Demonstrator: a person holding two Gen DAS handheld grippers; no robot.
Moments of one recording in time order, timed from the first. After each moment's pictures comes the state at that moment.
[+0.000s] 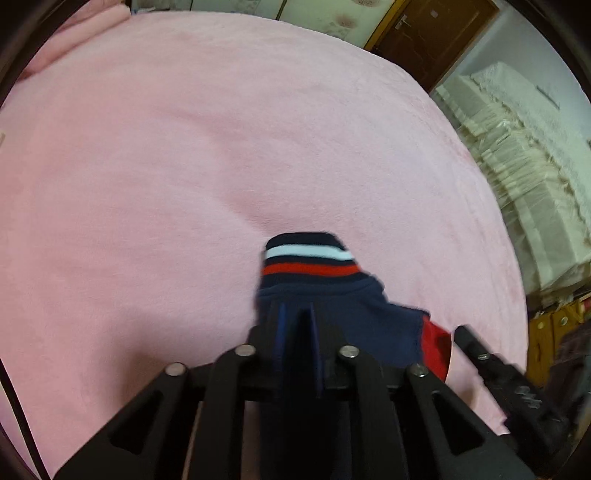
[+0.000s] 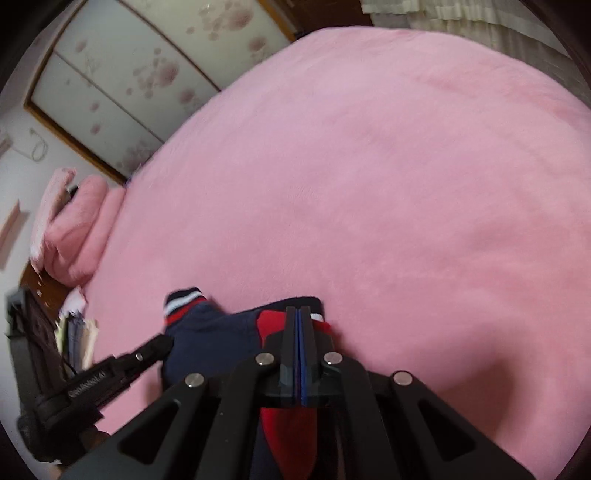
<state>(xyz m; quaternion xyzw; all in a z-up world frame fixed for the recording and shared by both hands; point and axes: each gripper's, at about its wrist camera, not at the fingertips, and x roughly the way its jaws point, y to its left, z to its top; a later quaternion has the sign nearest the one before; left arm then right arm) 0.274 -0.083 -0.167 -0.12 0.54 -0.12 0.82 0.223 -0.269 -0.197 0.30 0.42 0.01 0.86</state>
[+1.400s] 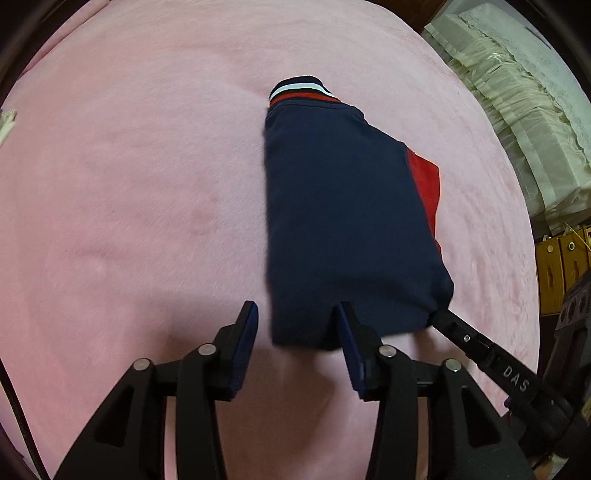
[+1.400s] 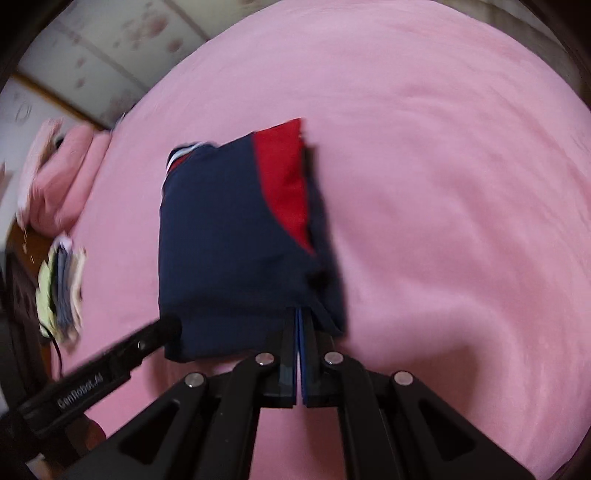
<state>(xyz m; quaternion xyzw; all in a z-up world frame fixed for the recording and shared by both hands) 0.151 -0.072 -0.151 -0.05 0.62 -0.13 0.77 0.117 -0.244 -0.207 0.29 0.54 -0.02 0.79</state>
